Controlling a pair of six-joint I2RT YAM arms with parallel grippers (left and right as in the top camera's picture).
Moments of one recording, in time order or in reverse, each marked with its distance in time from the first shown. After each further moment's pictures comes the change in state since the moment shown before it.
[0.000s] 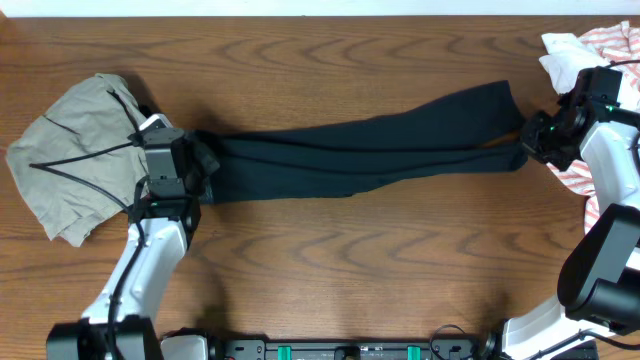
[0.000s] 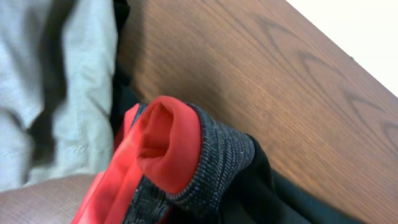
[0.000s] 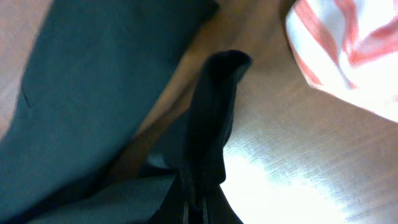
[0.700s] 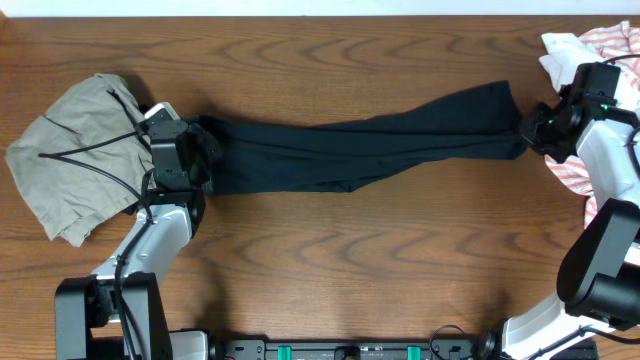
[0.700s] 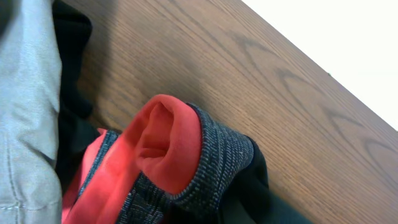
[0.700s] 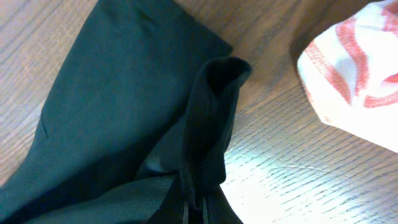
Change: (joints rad) left arm 0.000 0.139 0.003 0.231 0.034 -0.001; right arm 0.013 0.020 0.001 0.095 0.011 0.040
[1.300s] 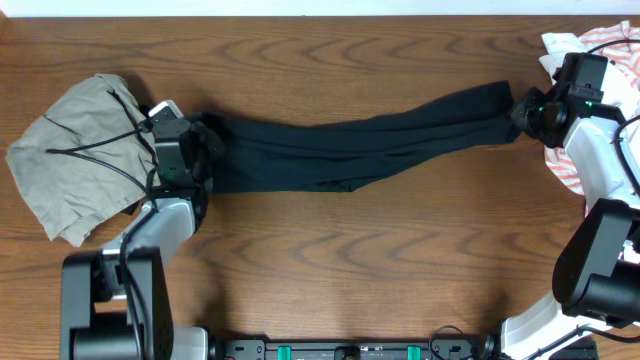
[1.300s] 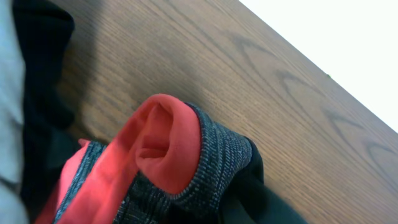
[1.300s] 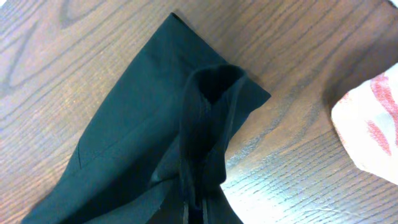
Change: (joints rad) left arm 0.000 0.101 0.002 0.124 0.011 0.000; right arm 0.058 0.000 0.000 0.142 0.046 0.051
